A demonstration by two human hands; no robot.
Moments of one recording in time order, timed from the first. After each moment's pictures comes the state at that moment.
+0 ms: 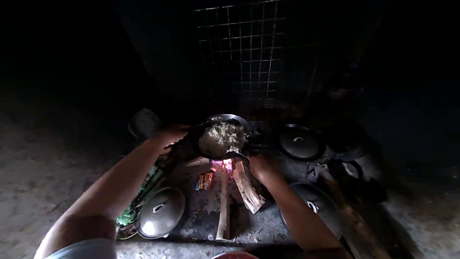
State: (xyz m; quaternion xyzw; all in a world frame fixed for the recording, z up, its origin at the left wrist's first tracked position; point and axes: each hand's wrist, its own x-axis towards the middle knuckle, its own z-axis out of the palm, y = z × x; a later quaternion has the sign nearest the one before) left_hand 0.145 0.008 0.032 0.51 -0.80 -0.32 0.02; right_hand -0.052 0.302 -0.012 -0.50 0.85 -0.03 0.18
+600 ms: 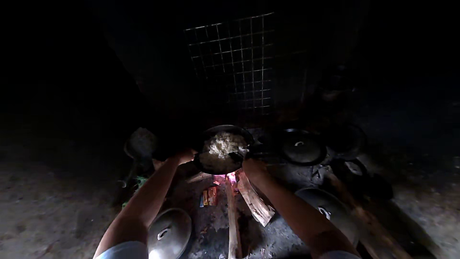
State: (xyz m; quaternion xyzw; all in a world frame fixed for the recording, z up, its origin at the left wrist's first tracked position) left_hand 0.115 -0.059 -0.055 0.38 -0.89 -0.20 -0.12; right_hand -0.043 0.238 -0.041 -0.47 0.87 -0.03 0.16
